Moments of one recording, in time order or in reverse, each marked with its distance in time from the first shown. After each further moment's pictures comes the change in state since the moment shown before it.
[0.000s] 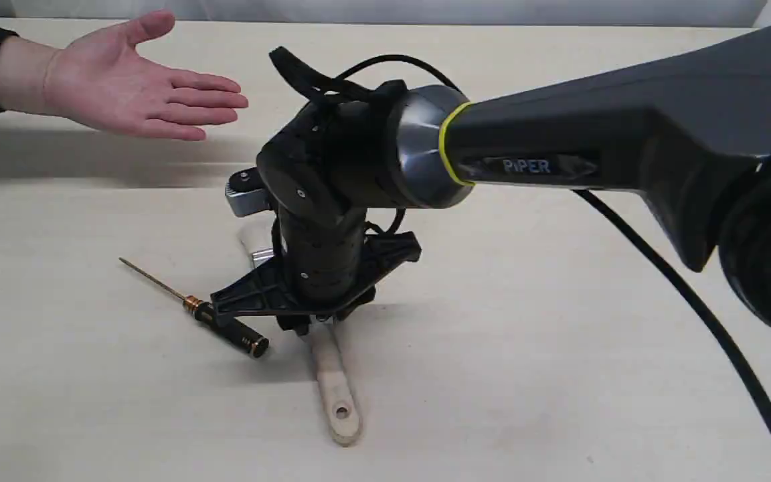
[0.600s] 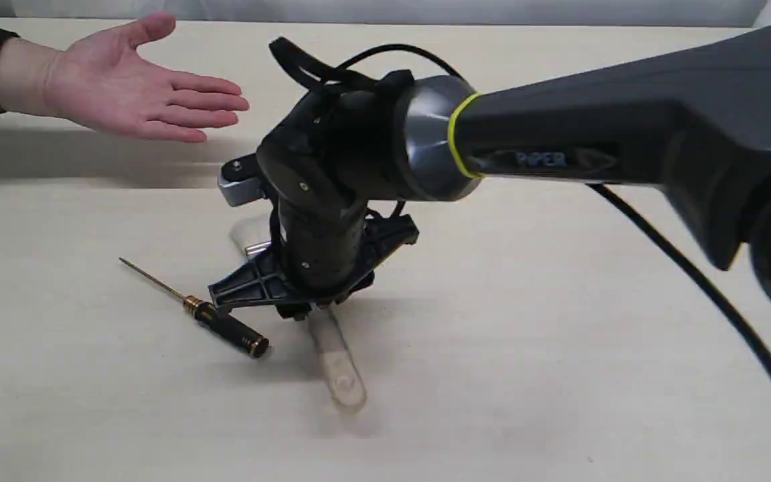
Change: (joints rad) left arm 0.000 0.000 0.000 0.000 0.000 0.000; right arm 0.000 -0.040 0.002 -0.034 -0.017 -0.037
